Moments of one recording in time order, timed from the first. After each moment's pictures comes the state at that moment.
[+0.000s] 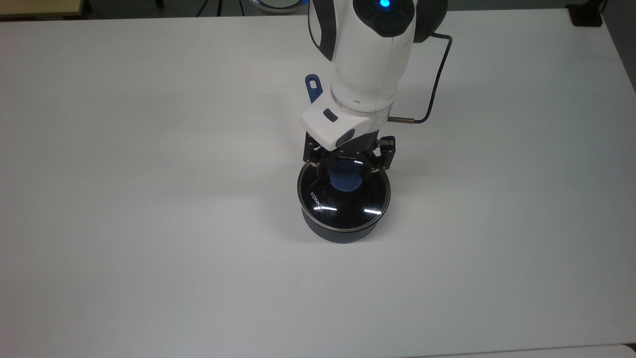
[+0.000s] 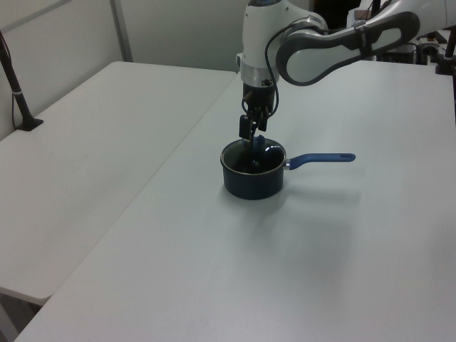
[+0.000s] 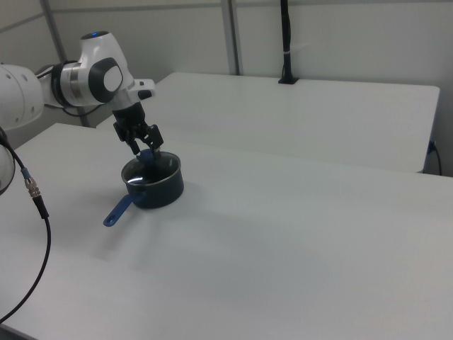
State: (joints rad) arm 0.30 0.53 -0.06 -1.35 -0.08 1.98 0.32
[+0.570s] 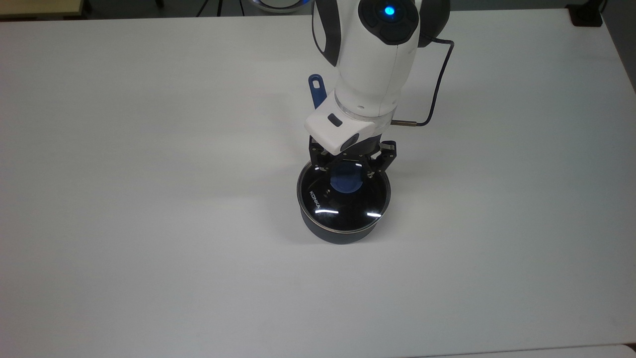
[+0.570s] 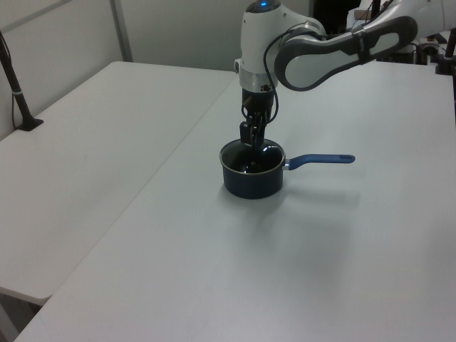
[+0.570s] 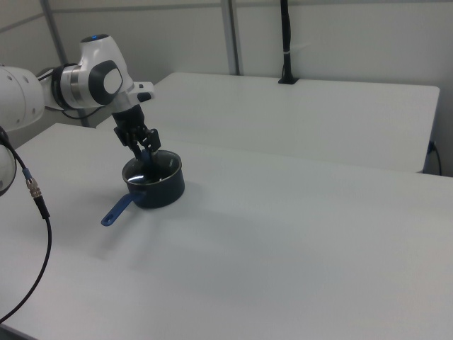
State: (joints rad) arm 0.30 0.55 -0.06 -1.34 -0.08 1.98 0.32
